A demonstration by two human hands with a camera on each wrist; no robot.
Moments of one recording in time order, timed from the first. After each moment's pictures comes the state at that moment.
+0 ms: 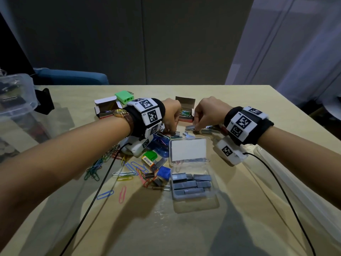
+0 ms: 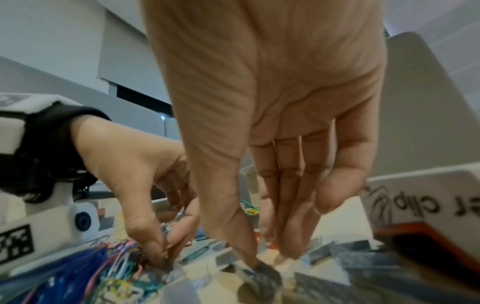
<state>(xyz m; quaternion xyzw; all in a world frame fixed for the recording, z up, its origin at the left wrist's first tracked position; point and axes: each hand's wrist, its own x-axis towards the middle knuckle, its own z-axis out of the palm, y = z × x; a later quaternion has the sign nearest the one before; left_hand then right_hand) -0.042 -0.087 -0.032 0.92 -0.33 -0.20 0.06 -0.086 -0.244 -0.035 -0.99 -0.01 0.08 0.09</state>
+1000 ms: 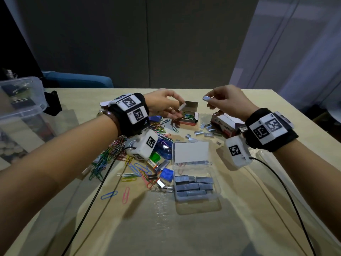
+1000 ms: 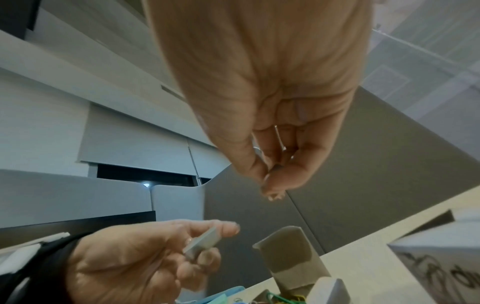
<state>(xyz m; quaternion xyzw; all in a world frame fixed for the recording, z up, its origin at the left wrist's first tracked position) -0.041 -0.053 -0.013 0.76 -0.16 -0.29 0.55 -0.108 -0.265 -0.008 -0.93 0.00 -0.09 0.36</state>
